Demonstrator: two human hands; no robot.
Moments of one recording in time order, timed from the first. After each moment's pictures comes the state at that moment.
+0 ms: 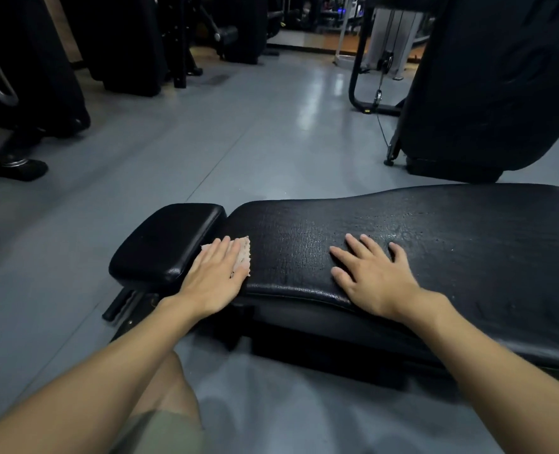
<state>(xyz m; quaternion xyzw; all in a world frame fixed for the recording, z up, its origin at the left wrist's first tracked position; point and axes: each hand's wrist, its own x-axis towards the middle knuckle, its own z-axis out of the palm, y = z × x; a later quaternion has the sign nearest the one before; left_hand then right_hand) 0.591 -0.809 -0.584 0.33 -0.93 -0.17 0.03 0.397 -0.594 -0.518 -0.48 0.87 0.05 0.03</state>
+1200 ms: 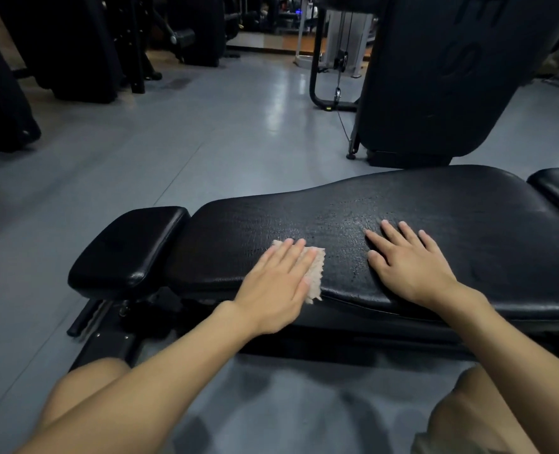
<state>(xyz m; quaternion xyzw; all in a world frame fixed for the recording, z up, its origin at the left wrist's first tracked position) 0.518 -0.683 -0.565 0.08 -0.99 -0.05 0.10 0.357 -0.497 -0.499 -0.37 0.93 0.01 0.01</state>
